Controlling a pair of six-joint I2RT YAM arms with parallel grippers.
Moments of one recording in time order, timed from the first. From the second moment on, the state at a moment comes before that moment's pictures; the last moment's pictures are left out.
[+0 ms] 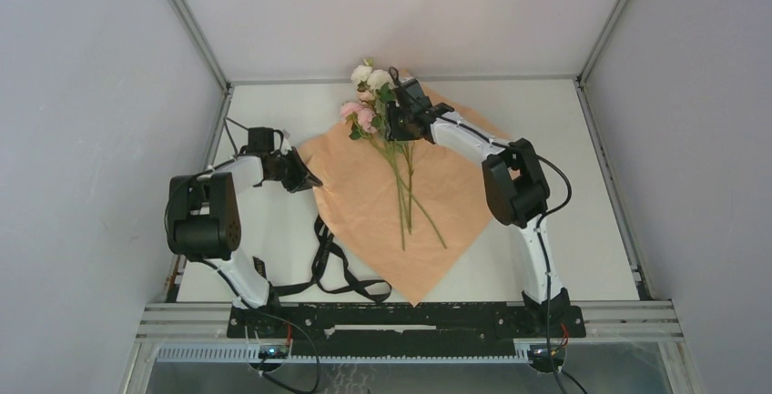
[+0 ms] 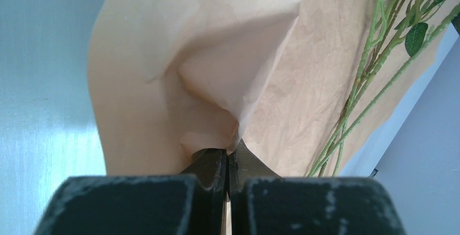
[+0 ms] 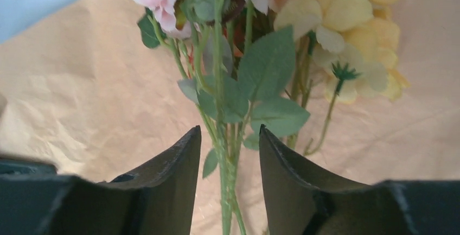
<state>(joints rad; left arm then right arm) 0.05 1.74 0.96 -0.28 0.51 -0.51 0.57 2.23 1.84 -0.39 0.00 0.42</state>
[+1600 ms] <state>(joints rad) -0.56 1.14 1.00 -0.67 0.34 0.35 0.59 1.67 0.91 -0.35 -0.19 0.55</state>
